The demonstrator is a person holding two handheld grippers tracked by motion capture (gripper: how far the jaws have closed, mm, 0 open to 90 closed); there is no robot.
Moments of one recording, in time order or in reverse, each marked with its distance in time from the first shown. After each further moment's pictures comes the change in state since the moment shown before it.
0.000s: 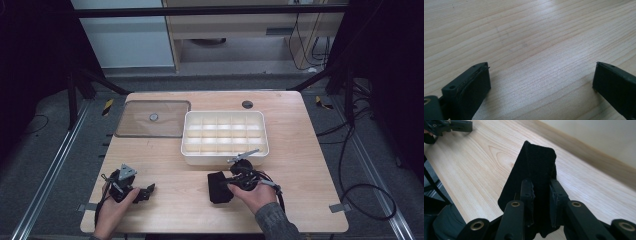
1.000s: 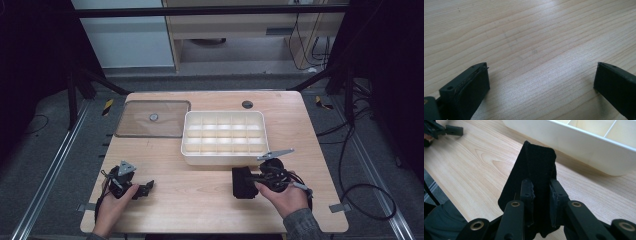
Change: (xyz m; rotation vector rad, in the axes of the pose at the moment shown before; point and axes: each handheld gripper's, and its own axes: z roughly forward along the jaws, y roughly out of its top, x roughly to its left) left arm 0.009 0.006 0.006 0.002 0.006 -0.006; right arm -0.027 -0.025 -0.067 -0.090 -0.092 0.027
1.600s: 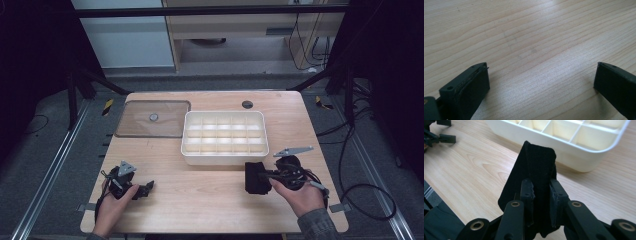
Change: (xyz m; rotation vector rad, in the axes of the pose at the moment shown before) left arm -0.001 -0.001 -0.001 -0.001 -0.002 0.003; right arm -0.022 -0.004 -0.032 -0.042 -0.043 0.025
